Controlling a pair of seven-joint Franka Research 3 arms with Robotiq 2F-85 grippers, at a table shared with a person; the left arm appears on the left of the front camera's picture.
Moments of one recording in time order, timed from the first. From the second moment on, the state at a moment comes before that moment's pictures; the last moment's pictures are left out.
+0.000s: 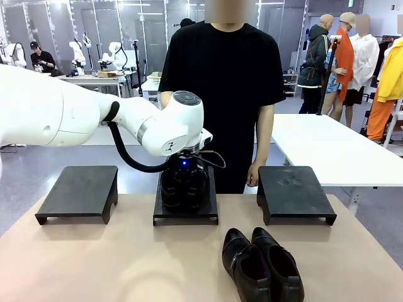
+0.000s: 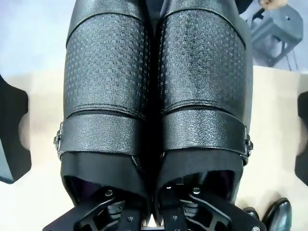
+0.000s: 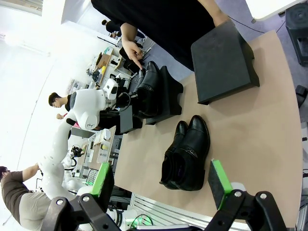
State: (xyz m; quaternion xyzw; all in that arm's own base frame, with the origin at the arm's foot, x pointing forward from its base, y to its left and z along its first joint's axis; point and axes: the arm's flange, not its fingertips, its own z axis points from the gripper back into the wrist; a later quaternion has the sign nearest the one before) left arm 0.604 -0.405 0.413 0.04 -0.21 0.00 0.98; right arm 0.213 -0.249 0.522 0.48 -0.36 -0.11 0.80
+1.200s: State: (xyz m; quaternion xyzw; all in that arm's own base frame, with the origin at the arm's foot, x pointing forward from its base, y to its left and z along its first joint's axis) left arm 0.599 -0.408 0.447 0.03 -0.22 0.00 0.98; right arm 0.213 -0.249 0.522 0.48 -0.36 -0.11 0.80
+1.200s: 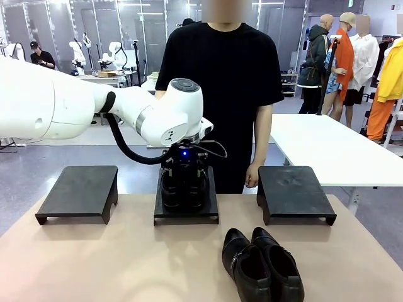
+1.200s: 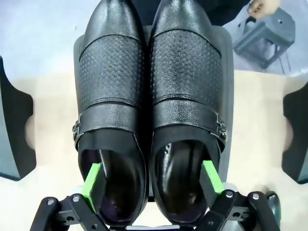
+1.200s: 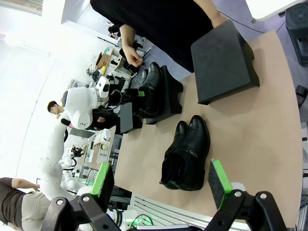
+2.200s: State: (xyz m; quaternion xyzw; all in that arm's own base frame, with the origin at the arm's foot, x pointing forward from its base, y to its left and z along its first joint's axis) left arm 0.597 -0.408 0.446 0.03 -0.21 0.00 0.98; right arm 0.213 -0.249 0.522 0.48 -0.36 -0.11 0.80
